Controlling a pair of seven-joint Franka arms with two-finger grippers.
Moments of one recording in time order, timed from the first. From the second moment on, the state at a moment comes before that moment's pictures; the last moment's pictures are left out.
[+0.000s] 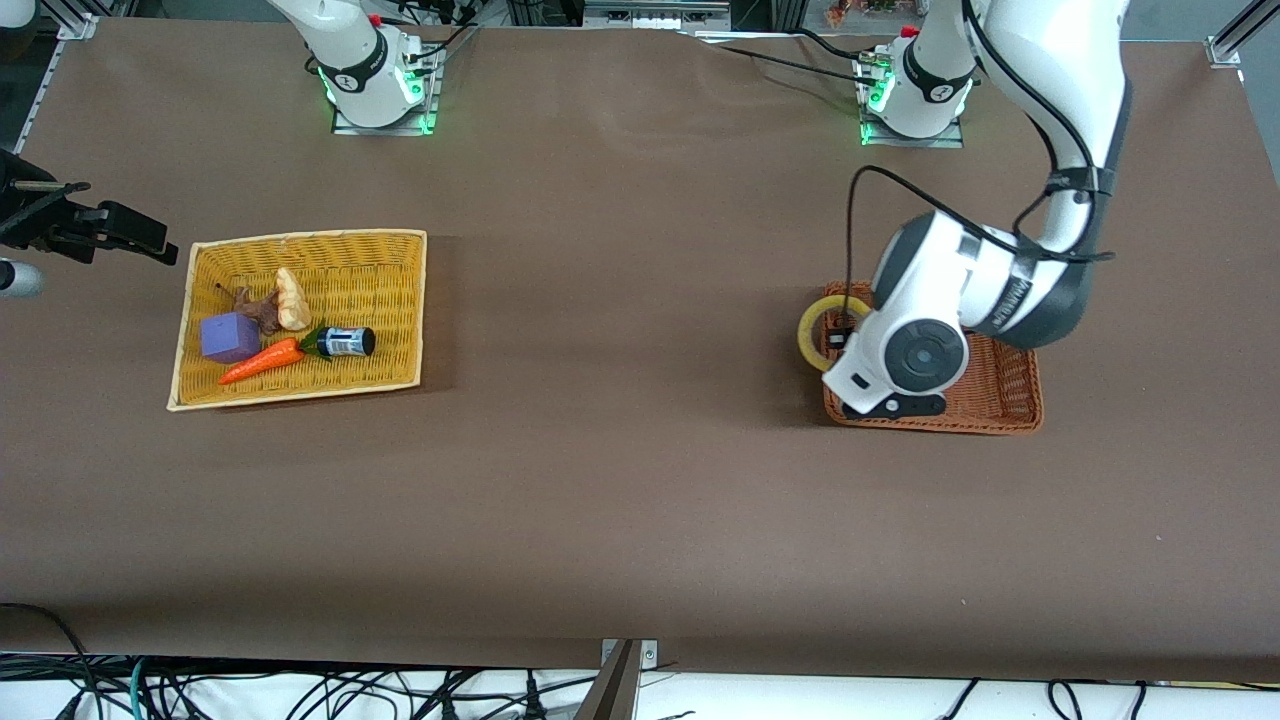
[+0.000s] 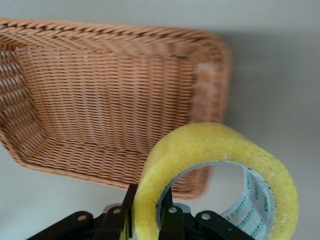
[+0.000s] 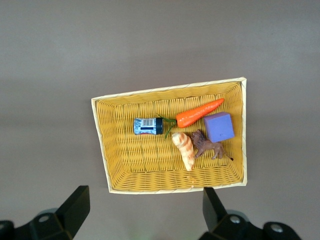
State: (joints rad) left arm -0.26 0.56 -0.06 -1.51 0.09 1.56 -0.36; right arm 0.02 0.09 -0.06 -1.53 0.04 1.53 -0.01
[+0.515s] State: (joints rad) left arm -0.08 0.64 -0.06 -1.59 0.13 1.60 -0.06; right arm 0.02 0.09 -0.06 -1.53 0.04 1.53 -0.01
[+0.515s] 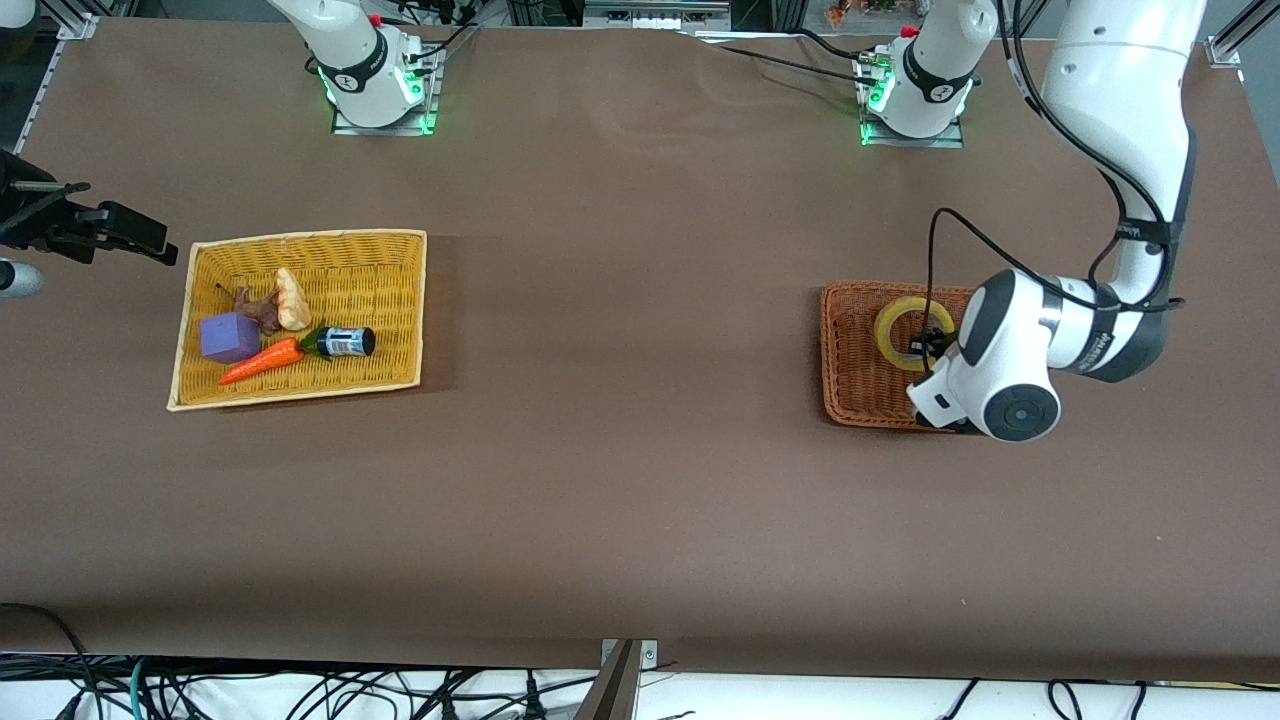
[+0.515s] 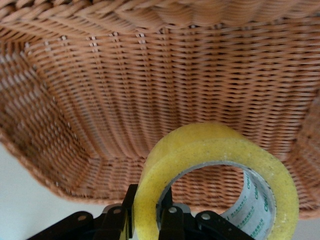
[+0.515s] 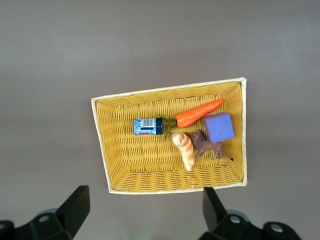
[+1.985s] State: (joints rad) left arm -0.04 0.27 -0.12 -1.38 0.05 1.57 -0.05; right arm 0.02 0.09 -0.06 -1.53 0.04 1.53 -0.01
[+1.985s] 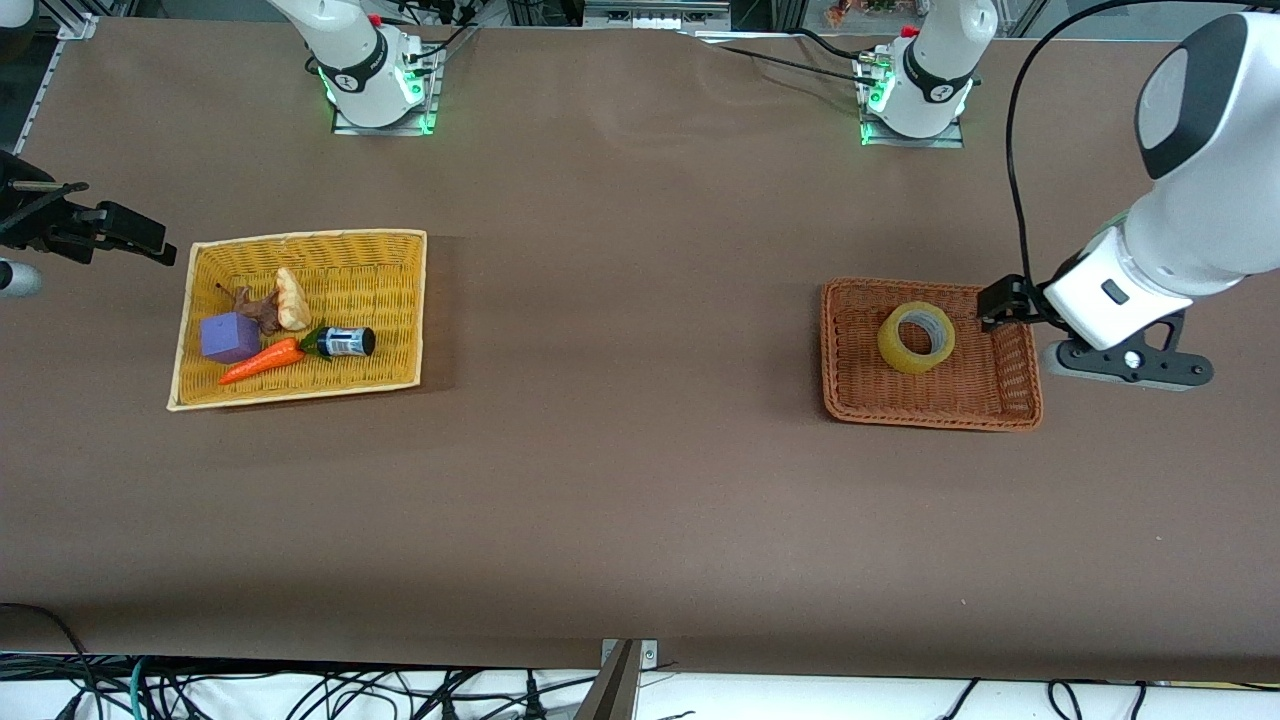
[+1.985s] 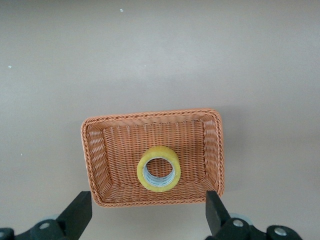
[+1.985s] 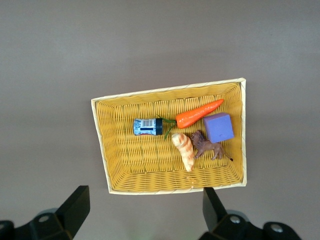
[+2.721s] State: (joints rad) left arm -0.04 -0.05 -0.11 -1.74 -0.01 1.66 -0.06; right arm 0.02 0.09 -0.06 -1.53 0.04 1.53 -0.01
